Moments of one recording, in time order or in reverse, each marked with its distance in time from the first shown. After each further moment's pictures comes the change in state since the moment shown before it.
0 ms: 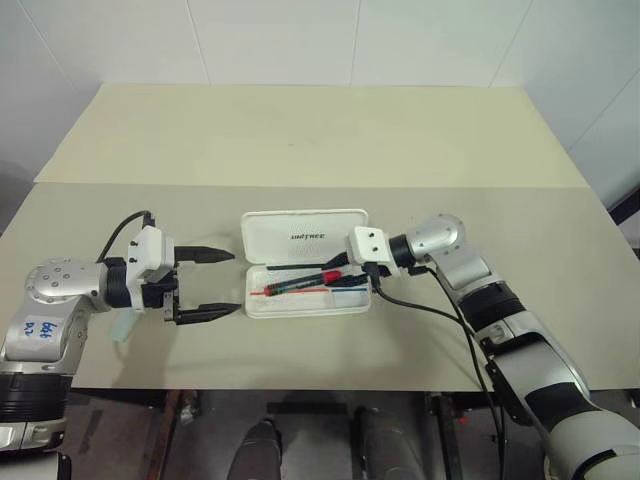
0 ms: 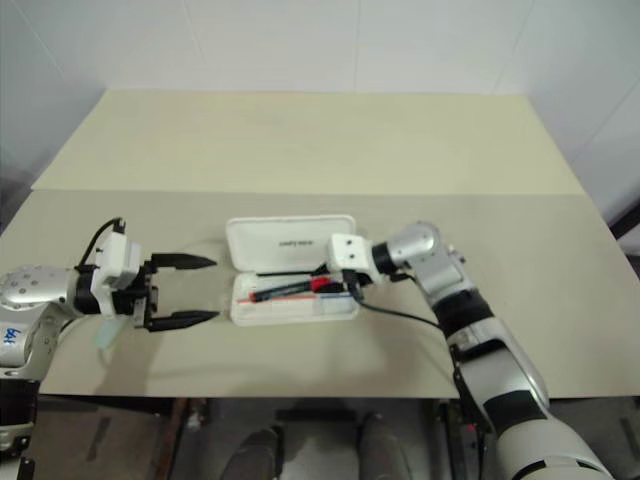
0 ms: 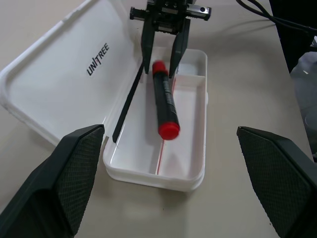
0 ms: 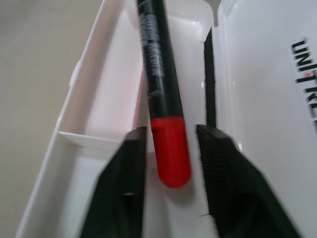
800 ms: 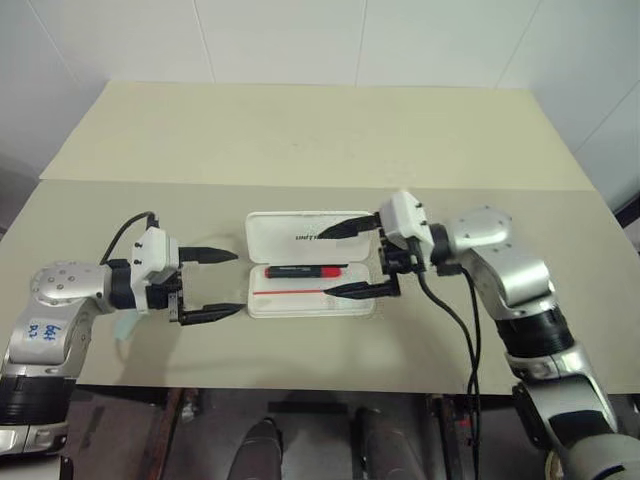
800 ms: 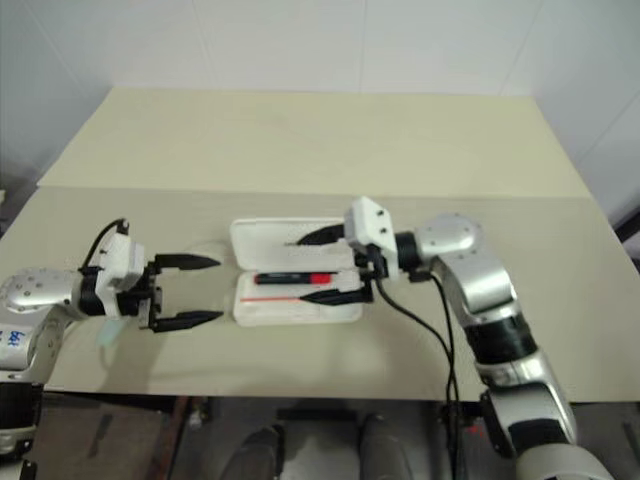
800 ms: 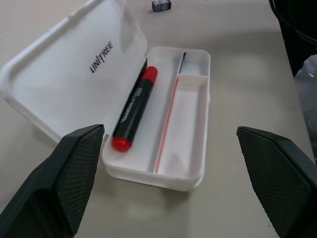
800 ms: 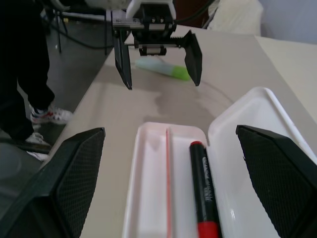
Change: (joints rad) left arm 0.049 -0.009 0.011 -0.055 -0.005 0.021 0.052; right arm 0.205 -0.129 -0.193 -0.694 0.399 0.559 -0.032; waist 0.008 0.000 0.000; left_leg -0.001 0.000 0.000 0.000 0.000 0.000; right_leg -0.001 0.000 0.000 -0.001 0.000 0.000
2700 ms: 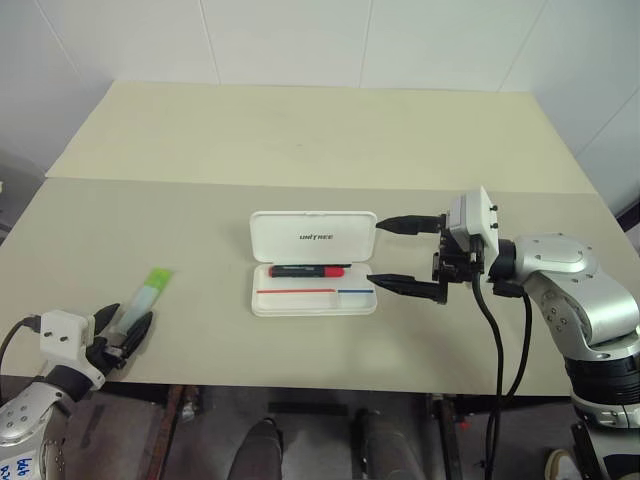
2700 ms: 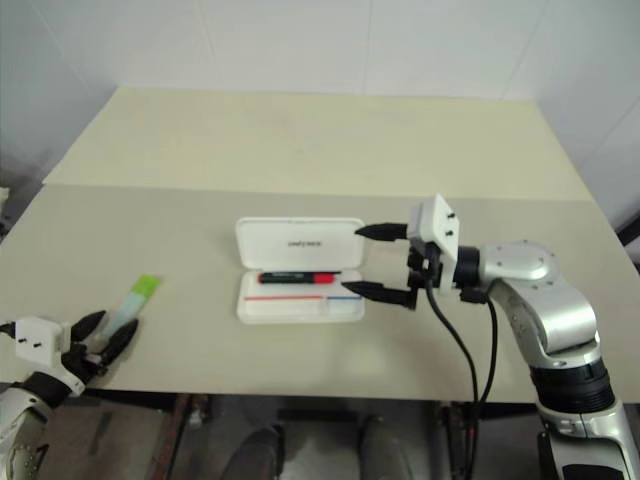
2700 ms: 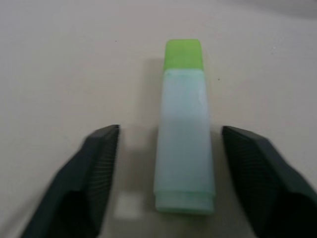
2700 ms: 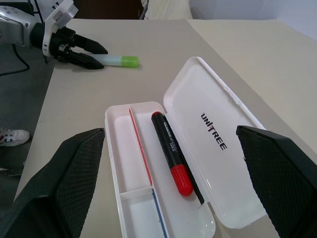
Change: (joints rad) left arm 0.484 -0.309 0.375 0.035 0.106 -0.122 0.648; right arm 0.203 -0.170 -0.151 -0.181 0.139 0.098 -0.225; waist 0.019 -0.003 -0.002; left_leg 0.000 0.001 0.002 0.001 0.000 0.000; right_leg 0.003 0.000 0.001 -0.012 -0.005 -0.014
